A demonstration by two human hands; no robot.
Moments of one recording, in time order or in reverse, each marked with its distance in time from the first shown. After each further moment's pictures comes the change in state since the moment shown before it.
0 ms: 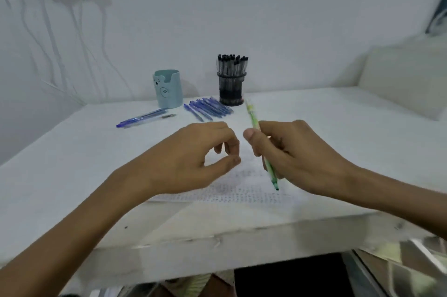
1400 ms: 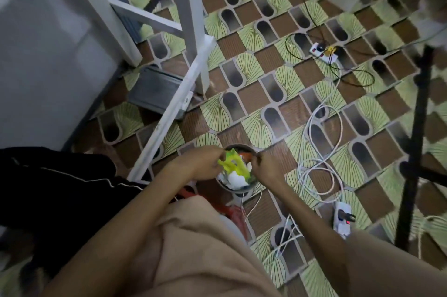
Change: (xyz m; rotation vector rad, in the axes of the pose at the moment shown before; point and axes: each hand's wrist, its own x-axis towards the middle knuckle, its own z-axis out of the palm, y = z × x) left_hand -0.001 0.312 0.539 -0.137 -1.340 0.483; right_hand -0.625 0.236 0.136 0.035 0.379 1.779
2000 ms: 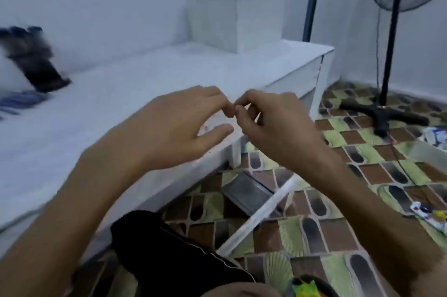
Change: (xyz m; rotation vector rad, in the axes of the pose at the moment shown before) left_hand -0.399 0.046 -0.189 0.445 1.058 -0.151; right_hand -0.215 -0.395 -0.185 -0.010 0.416 -1.281
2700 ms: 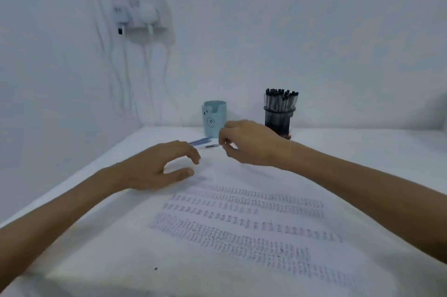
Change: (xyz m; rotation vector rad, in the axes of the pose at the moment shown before) left_hand -0.332 -0.248 -0.095 0.031 0.066 -0.815; right_hand 0.210 -0.323 0.272 0.036 -0.455 -1.110
